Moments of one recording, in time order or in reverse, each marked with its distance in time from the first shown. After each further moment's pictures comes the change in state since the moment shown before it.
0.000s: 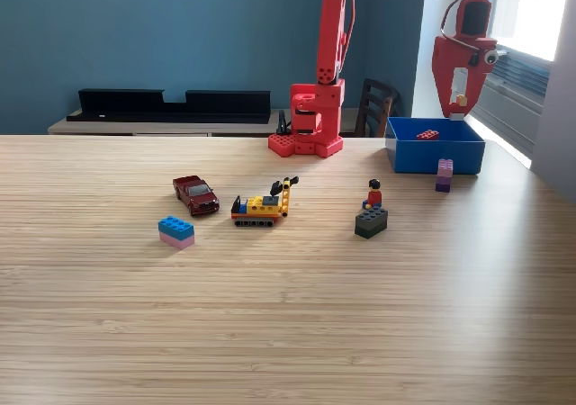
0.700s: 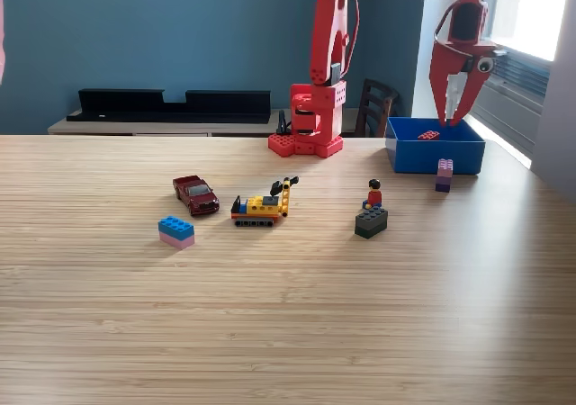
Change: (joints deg) arm 22.1 0.0 0.0 0.0 5.9
